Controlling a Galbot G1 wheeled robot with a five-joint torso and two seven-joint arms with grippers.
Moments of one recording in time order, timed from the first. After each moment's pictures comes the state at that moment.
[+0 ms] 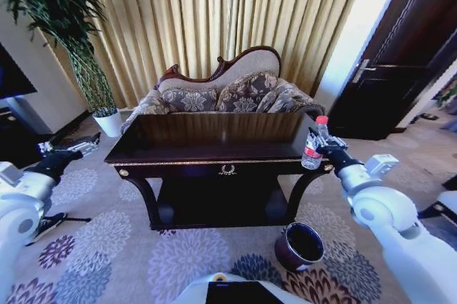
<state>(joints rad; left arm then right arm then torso) 1.59 -0.80 -1.21 -2.19 -0.91 0.34 -0.06 -1.41 0.80 0.81 2.26 0.90 -0.28 0.27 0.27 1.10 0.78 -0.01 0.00</state>
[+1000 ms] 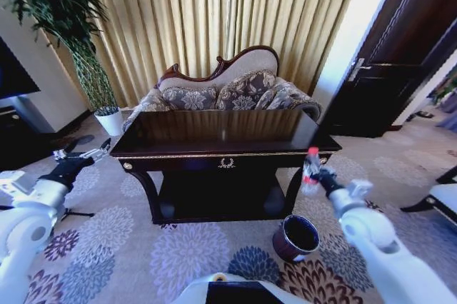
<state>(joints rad) 1.57 -0.90 -1.15 -2.25 -0.91 0.34 -0.06 -1.50 0.98 0.67 1.97 0.65 -0.26 0.15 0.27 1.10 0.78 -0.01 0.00</state>
